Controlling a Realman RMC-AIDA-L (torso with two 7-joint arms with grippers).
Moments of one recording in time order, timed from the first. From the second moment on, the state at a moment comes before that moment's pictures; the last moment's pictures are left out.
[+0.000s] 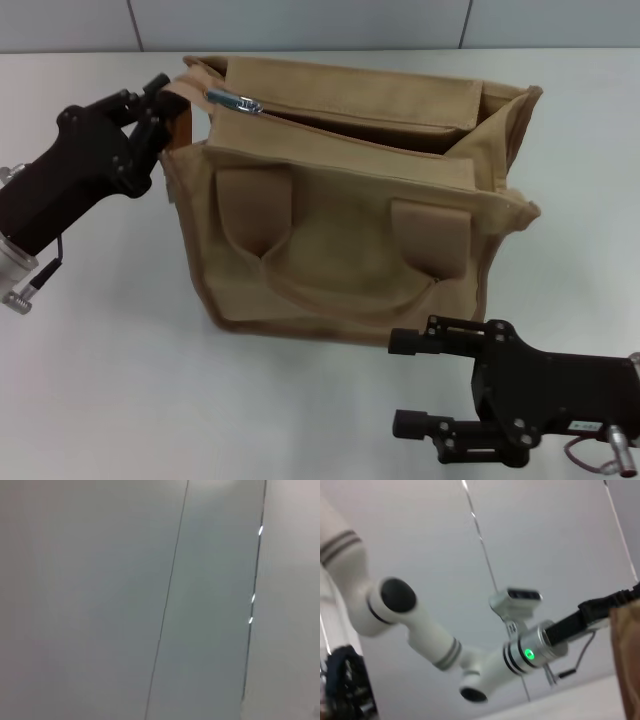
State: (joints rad) left arm -0.46 -2.08 0.44 0.25 1.61 1.68 -0.87; right arm 0.50 2.08 -0.22 -0.19 -2.44 -1.93 0.82
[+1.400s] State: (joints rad) left arm -0.61 -2.08 0.44 0.03 1.57 1.82 -0.66; right arm 0.72 2.09 -0.22 -0.08 -2.04 -1.77 1.46
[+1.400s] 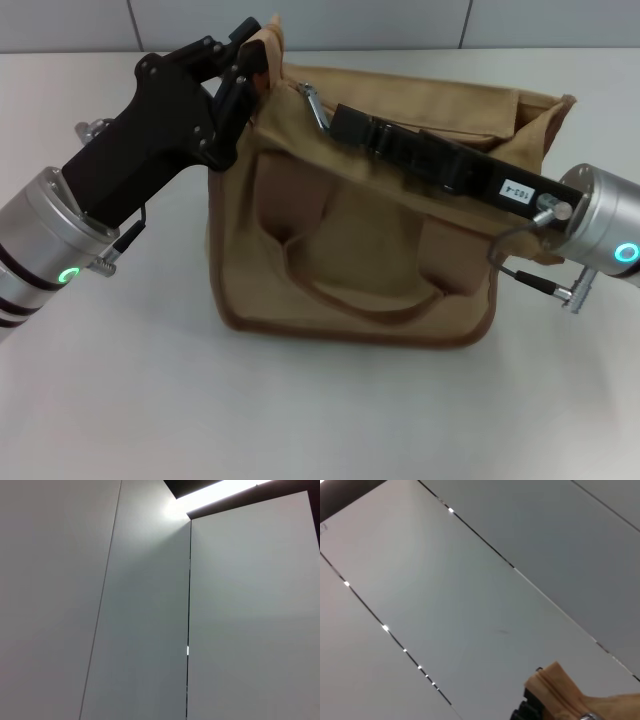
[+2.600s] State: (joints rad) left arm -0.64 -2.08 0.44 0.02 1.57 1.82 -0.65; right arm 0.78 2.09 -0.23 -0.06 -2.03 -1.69 1.48
